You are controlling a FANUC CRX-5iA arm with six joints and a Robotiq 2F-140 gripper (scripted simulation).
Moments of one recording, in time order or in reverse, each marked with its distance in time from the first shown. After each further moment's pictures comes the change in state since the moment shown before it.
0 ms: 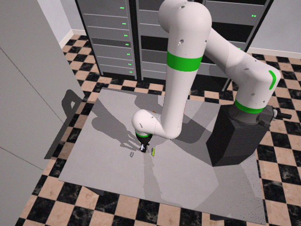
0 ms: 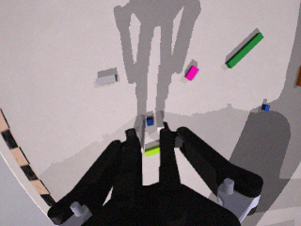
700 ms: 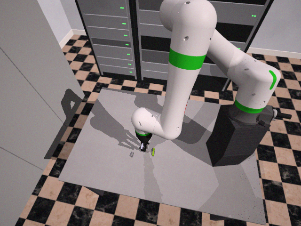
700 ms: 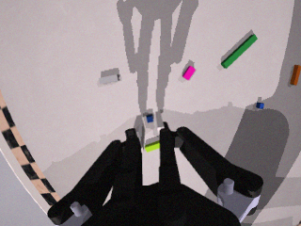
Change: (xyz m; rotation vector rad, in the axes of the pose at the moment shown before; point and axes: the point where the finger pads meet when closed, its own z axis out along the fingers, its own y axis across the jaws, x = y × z) arm 0.000 0.000 -0.015 0.000 0.001 0.000
